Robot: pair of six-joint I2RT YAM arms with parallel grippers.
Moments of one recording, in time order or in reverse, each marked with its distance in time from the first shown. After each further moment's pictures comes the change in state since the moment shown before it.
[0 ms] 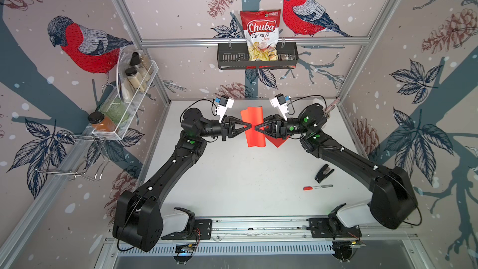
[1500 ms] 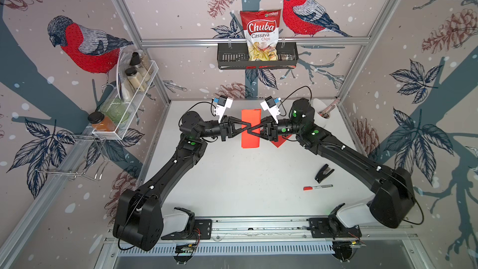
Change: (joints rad) left arm 0.000 0.004 -0.036 0.148 0.005 -0.111; right arm 0.065 0.009 0.134 -0.458 0.104 -0.348
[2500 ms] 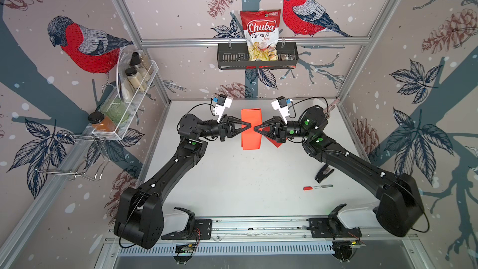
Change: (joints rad) left arm 0.000 0.016 -0.006 0.163 0.019 -0.106; right arm -0.033 -0.077 -0.167 0.379 -0.020 0.258
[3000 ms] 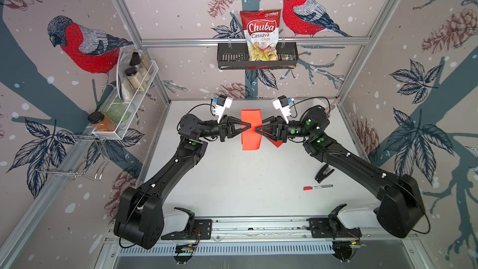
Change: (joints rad) left arm 0.000 -0.001 -0.011 -0.003 0.001 0.008; right arm -0.013 -0.009 0.007 0.018 0.005 0.015
